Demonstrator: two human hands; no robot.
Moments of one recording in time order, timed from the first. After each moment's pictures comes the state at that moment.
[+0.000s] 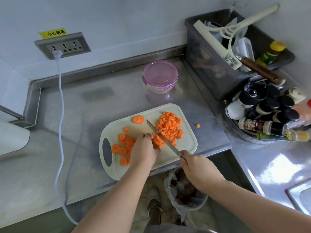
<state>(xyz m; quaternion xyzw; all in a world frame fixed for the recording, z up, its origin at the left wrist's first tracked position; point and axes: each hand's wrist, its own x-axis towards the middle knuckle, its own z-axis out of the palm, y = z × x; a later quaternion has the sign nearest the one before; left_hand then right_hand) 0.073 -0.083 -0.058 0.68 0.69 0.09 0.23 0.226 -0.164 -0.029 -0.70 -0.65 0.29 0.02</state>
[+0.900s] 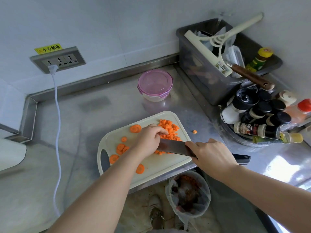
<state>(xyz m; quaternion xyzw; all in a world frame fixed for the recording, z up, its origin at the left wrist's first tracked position) 0.081 -0.030 -0.035 0.78 0.50 0.12 0.34 0.270 -0.134 -0.003 -0.64 -0.76 -0.02 -0.10</state>
